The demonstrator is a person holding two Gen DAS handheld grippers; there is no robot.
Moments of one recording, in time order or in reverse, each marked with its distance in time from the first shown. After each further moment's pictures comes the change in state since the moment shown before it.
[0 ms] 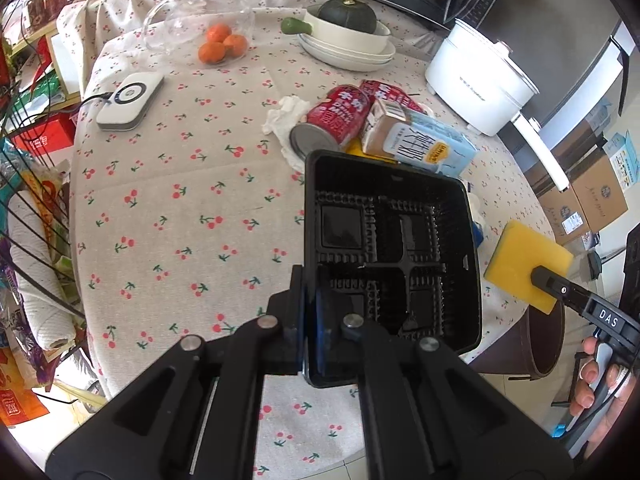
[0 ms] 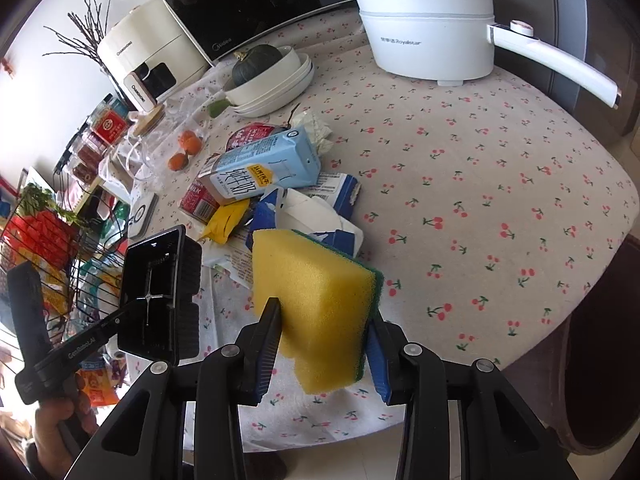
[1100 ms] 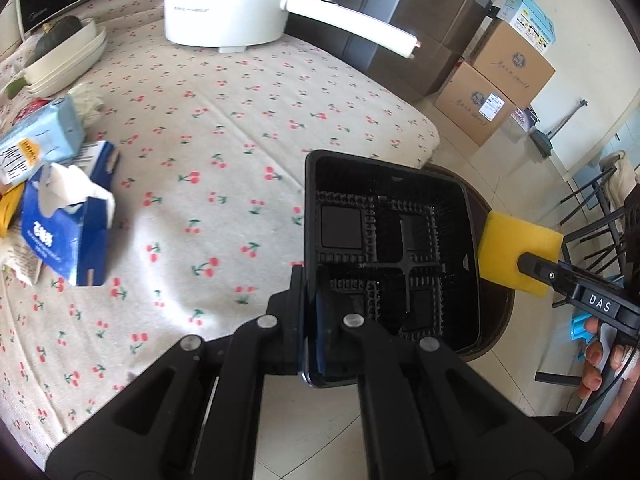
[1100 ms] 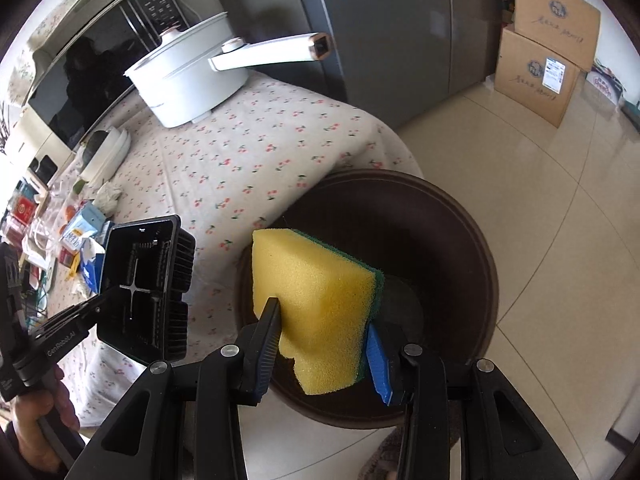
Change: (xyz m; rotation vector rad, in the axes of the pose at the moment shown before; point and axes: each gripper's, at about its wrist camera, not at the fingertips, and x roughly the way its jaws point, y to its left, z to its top) left arm 0.074 -0.280 -0.053 0.413 0.098 -0.216; right arm -0.124 -0.249 -0.074 0.270 -0.071 -0.274
